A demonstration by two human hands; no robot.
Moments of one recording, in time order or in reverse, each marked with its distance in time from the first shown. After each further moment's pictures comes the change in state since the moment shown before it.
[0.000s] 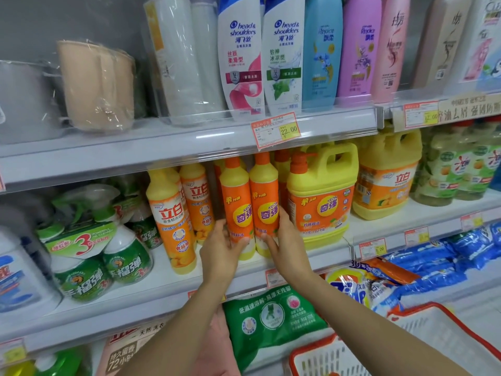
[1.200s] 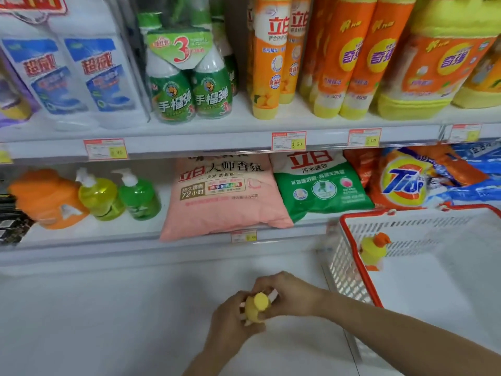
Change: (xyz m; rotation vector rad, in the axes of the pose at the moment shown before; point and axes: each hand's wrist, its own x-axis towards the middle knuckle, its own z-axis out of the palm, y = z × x) left_hand -0.348 -0.248 -0.085 -0.020 -0.545 -0.455; right_hand -0.312 0.003 0.113 0.012 -1.230 0.070
